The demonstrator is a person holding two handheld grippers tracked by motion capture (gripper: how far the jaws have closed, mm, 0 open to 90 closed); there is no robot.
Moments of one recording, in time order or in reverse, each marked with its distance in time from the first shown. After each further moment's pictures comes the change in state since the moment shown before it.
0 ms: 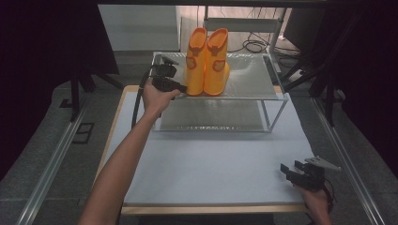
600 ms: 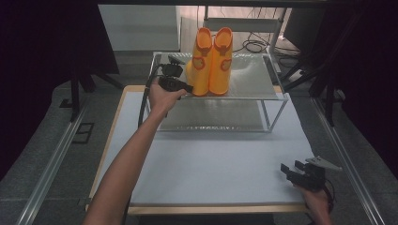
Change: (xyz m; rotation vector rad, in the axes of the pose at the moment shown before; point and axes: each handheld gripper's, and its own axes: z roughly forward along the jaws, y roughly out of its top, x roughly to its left) left arm -0.013 0.004 0.006 -0.006 -0.026 0.016; right arm -0.001 0.000 -0.002 -0.006 0.004 0.007
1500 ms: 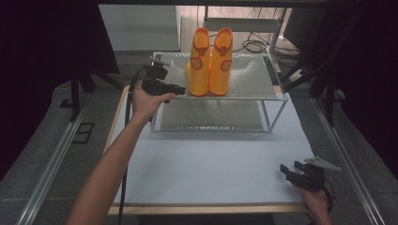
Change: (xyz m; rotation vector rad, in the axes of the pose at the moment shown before) left arm 0.016 -0.025 -0.043 -0.064 -0.040 0.056; right arm 0.001 -0.001 0.001 0.009 0.001 -0.005
